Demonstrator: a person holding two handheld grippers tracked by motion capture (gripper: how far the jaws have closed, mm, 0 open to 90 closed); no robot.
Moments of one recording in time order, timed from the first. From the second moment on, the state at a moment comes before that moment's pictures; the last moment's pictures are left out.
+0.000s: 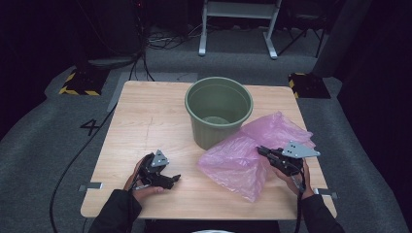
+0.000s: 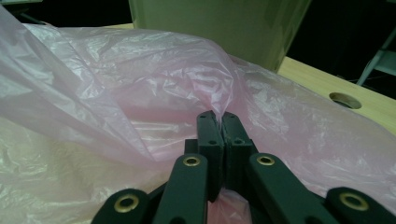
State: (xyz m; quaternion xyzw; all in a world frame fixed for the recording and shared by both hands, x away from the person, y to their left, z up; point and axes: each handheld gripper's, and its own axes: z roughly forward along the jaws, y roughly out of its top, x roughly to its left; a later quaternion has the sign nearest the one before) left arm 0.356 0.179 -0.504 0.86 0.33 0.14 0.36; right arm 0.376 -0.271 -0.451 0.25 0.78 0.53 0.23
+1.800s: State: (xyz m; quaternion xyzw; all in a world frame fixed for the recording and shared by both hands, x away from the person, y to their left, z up) left arm 0.357 0.178 -0.504 0.86 0.33 0.13 0.36; right arm 0.357 -0.284 -0.403 0.21 0.72 0.59 0.28
